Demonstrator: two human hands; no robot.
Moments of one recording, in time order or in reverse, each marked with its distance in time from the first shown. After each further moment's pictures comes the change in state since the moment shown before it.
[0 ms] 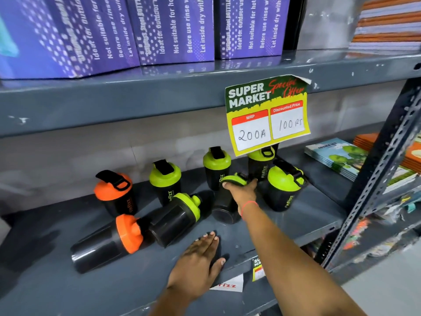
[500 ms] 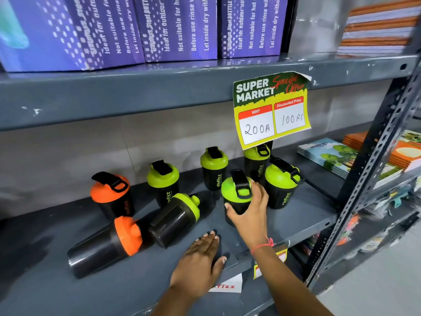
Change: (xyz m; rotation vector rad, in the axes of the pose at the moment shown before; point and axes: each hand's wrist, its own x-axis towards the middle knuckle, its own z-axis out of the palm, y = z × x) left_hand 0.003 -0.004 0.004 -0.031 -0.007 0.032; right_hand -0.044 0.061 -0.027 -0.250 0.245 -0.842
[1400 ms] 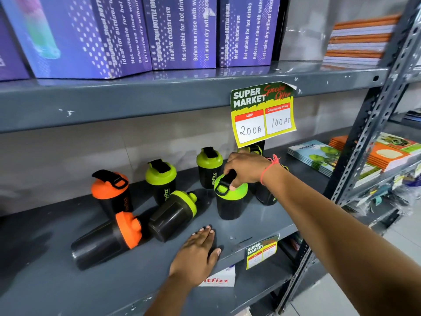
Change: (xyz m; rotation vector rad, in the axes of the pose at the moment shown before) left_hand -0.002 0.001 -0.002 -0.027 -0.025 -0.025; right_hand 0.119 -0.101 -0.057 -0.960 -0.974 -0.451
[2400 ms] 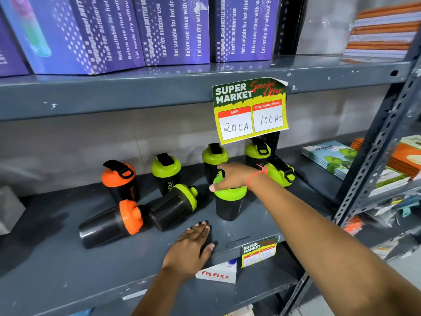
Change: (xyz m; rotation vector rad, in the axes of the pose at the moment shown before) left_hand -0.006 0.004 0.002 0.008 0.047 -0.096; right_hand 0.007 -0.018 0.018 0.365 -0.138 0.145
